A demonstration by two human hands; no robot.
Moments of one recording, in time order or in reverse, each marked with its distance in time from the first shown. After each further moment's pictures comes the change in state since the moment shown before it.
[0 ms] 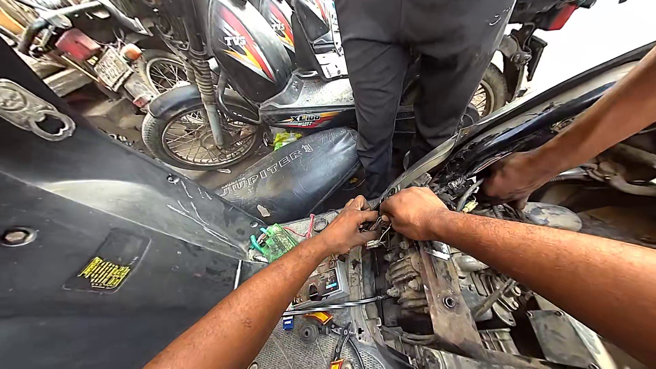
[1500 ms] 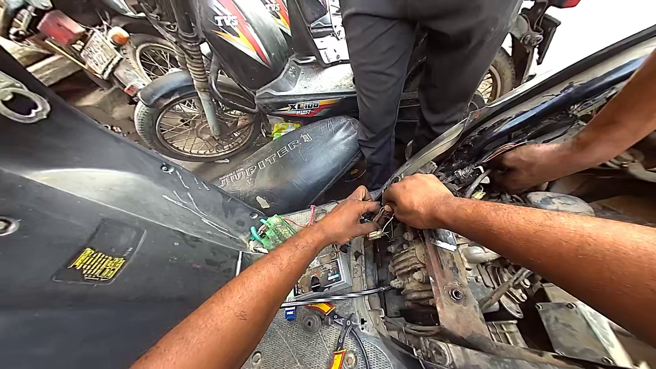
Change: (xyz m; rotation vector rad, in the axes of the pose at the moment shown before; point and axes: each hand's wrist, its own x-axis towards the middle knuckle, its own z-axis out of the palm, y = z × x) left_hand -0.001 -0.001 -0.008 -0.064 -0.083 -0.031; right_hand 0.005 -0.001 -0.004 0.006 0.002 0.026
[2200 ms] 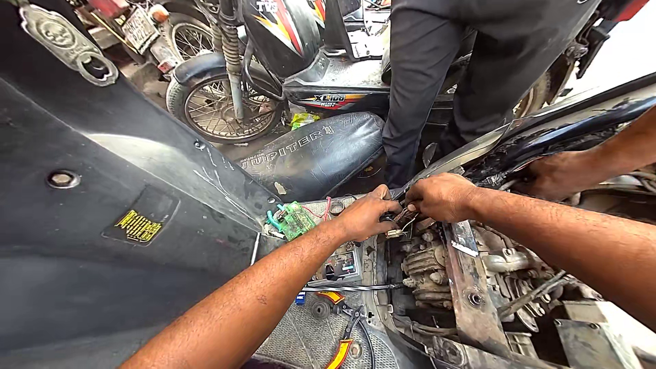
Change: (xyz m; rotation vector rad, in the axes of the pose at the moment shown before) left_hand -0.008 0.011 0.002 0.146 0.018 0.003; right_hand 0.009 0.006 -0.017 0.001 -0.172 -0.031
